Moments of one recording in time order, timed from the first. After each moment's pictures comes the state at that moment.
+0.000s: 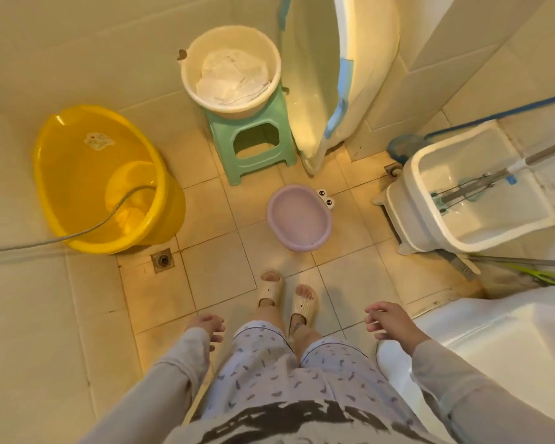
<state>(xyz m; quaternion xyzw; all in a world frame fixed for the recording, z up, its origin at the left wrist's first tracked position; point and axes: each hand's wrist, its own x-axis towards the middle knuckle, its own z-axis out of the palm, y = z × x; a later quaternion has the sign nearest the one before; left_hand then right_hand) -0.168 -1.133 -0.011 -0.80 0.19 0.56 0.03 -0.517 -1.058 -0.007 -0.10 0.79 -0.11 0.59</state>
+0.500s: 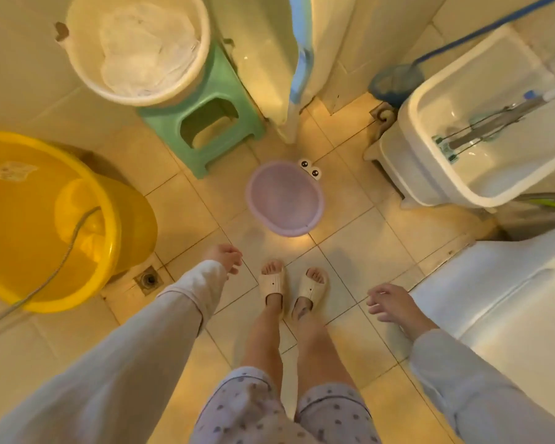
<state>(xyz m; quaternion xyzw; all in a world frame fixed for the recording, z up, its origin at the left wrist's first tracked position) -0.274 -1.330 -0.100 -0.68 0.44 0.56 0.18 -0.524 -1.108 -0.104 0.03 0.80 -0.13 0.58</state>
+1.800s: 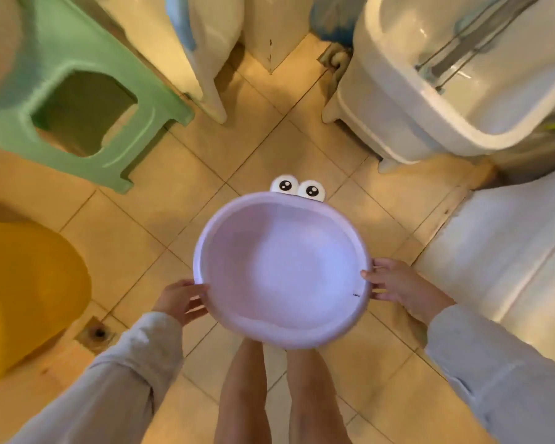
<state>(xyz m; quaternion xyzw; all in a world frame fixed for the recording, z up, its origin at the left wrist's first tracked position) -0.294 -1.310 -0.265 -0.73 0.23 0.63 0.12 -0.587 -1.096 -0.246 0.17 0.74 -0.25 0.61</state>
